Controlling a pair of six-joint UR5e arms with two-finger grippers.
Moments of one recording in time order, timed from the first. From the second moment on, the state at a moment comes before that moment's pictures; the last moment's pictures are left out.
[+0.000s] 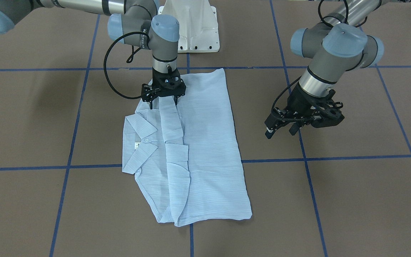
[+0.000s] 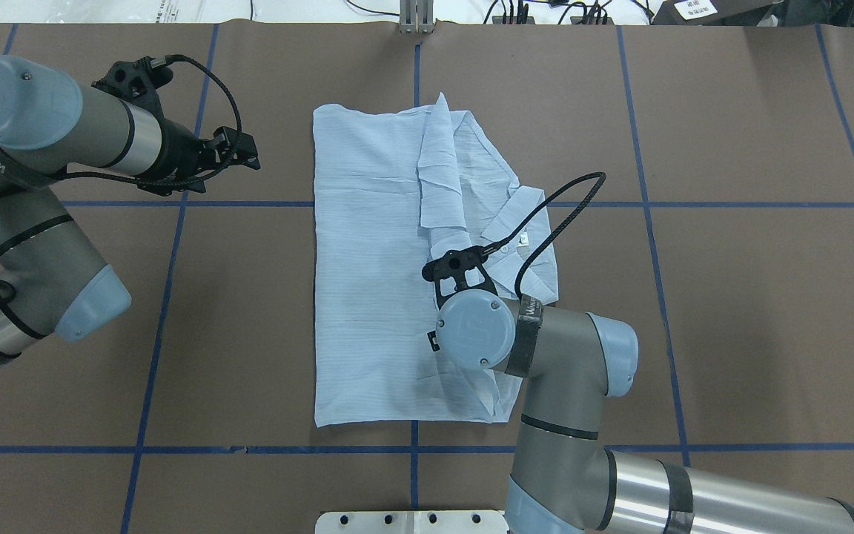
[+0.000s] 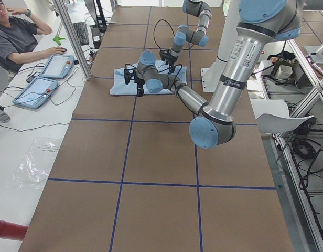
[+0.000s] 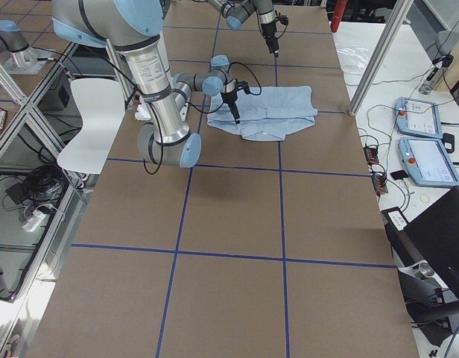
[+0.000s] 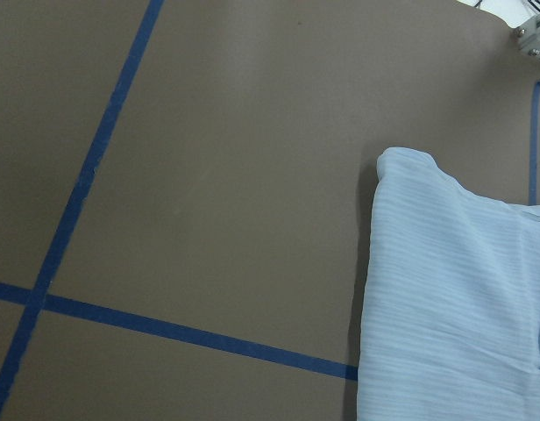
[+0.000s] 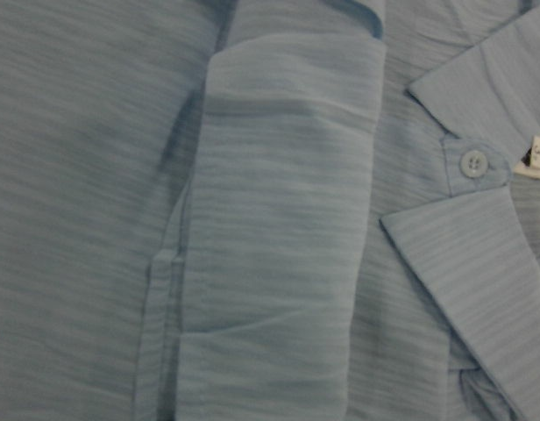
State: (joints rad) left arm -0.81 -1.97 -1.71 -2.08 -1.95 -1.42; right arm 0.33 -0.97 1.69 -1.61 1.50 1.00
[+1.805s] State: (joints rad) left arm -0.77 -2.01 -1.71 -2.08 -1.95 -1.49; right arm 0.29 -1.06 1.85 -1.61 1.58 0.93
